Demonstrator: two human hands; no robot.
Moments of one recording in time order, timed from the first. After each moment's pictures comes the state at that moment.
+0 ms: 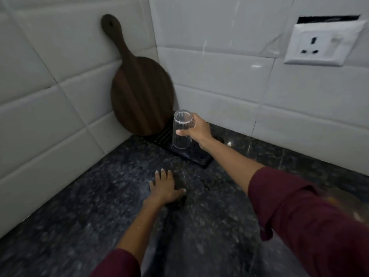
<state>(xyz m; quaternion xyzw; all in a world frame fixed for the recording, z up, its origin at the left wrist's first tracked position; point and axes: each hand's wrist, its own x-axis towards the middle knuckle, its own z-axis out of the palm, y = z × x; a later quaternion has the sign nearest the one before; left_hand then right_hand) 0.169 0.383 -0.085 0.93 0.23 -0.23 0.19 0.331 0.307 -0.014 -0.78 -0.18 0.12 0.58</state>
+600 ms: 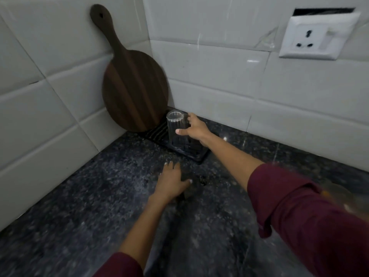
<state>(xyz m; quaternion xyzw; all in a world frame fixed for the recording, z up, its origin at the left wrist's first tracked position) 0.177 0.349 -0.068 0.95 0.18 -0.11 0.23 0.341 0.293 -0.017 -0.82 -0.19 0.21 0.50</state>
